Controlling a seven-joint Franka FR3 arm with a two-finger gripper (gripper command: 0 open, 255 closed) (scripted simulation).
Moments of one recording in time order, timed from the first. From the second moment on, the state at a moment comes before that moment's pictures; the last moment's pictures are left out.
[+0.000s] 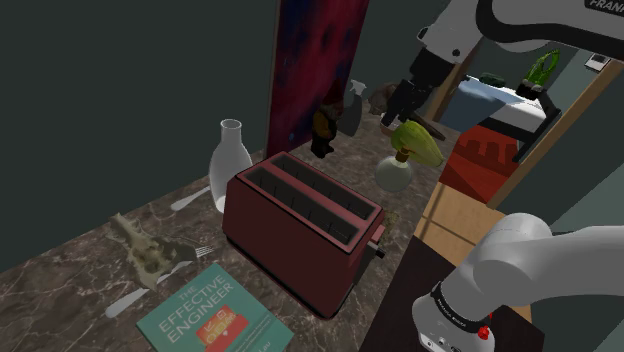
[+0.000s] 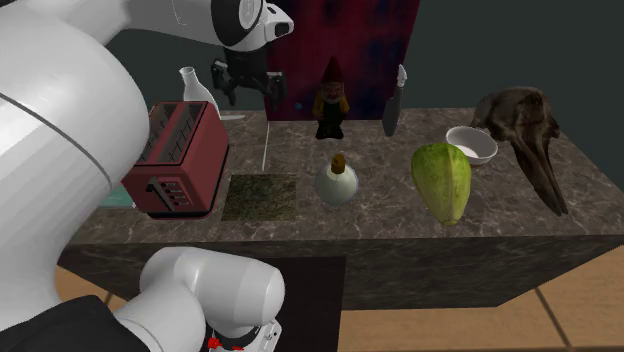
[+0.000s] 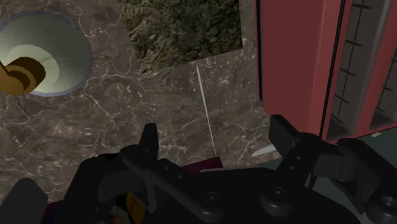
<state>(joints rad) -0.02 -0.77 -0.01 -2.30 0.12 1.71 -0.06</state>
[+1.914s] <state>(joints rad) -0.13 -0.55 -0.36 -2.50 -0.12 2.03 -0.50</state>
